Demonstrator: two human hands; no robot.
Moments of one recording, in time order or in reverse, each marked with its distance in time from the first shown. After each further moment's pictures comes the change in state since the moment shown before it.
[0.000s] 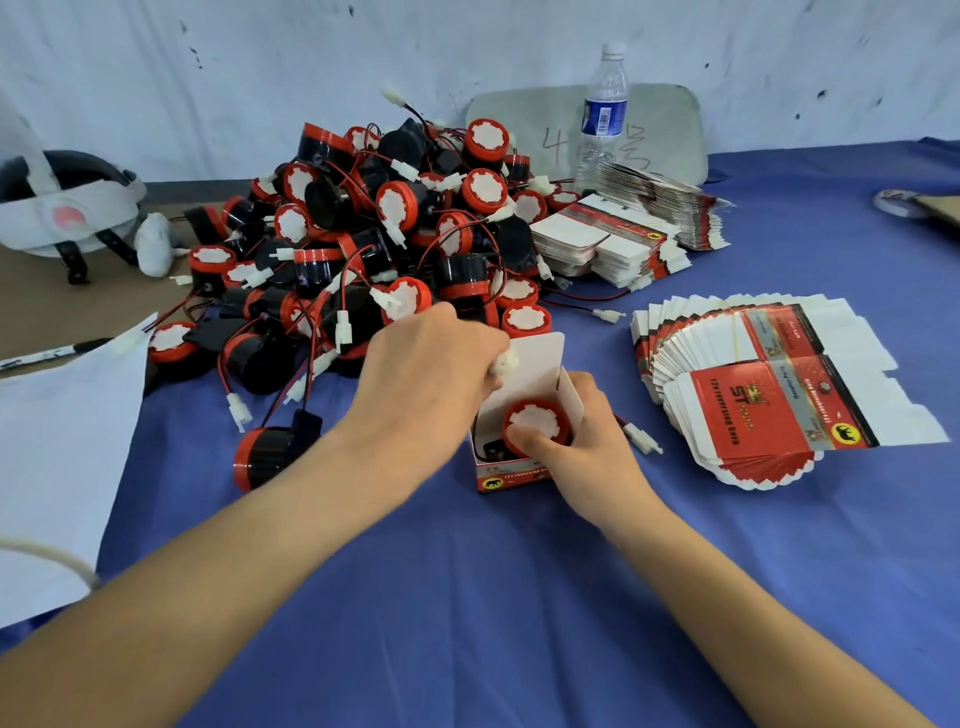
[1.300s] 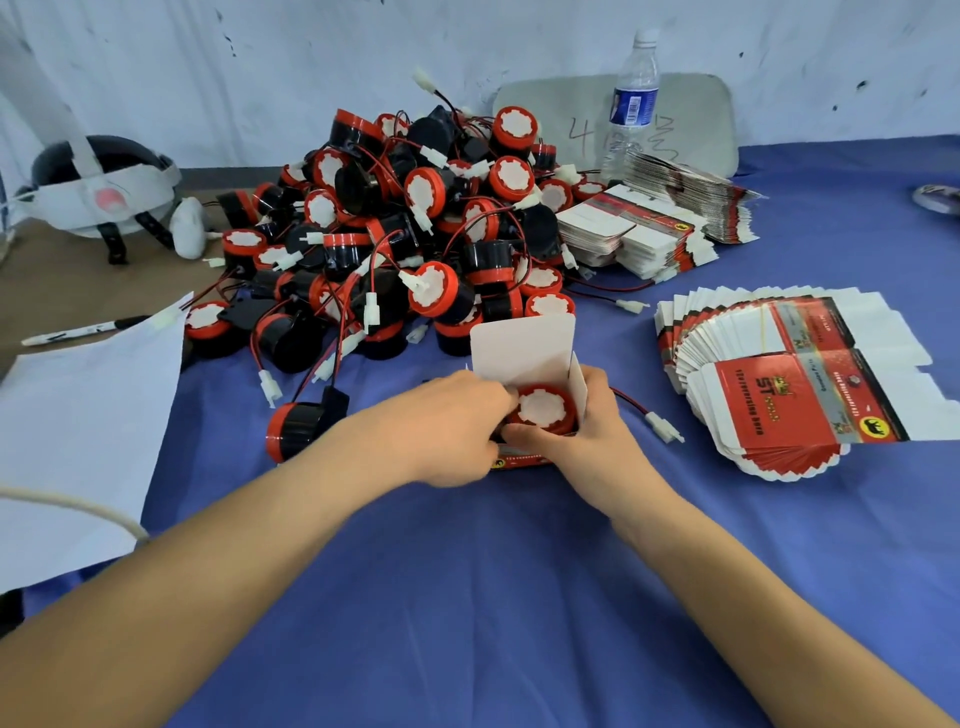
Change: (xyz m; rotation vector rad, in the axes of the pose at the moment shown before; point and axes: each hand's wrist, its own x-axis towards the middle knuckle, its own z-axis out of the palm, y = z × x) left_hand -0.016 -0.016 0.018 -0.200 -0.640 0.126; right_hand -0.004 -0.003 0.011 0.089 -0.062 0.143
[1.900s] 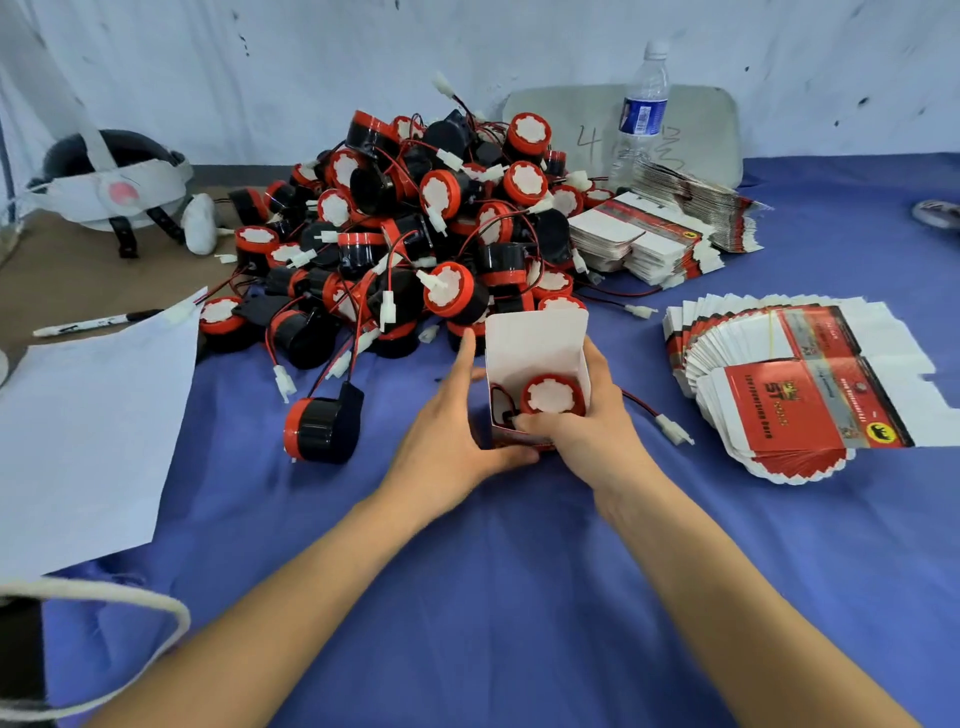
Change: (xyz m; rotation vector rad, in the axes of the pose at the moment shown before) left_hand 0.016 -0.028 0.074 -0.793 0.574 -0.088; right_hand 0.006 -0.013 0.014 0.055 0.068 0.026
